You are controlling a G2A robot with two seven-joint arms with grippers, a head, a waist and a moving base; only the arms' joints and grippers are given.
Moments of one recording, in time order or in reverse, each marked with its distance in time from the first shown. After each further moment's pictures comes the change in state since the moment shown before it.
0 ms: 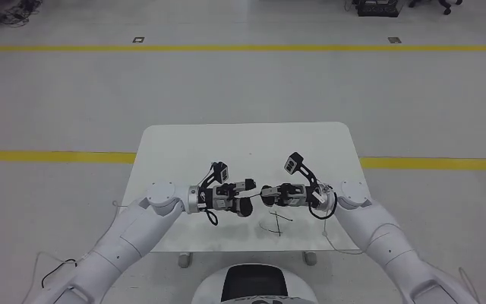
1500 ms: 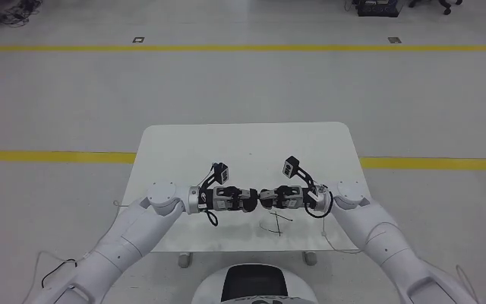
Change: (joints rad) left arm -0.005 -0.004 0.006 0.013 0.012 -0.001 -0.004; right arm 0.016 -0.016 -0.010 0.047 -0.064 0.085 -0.012
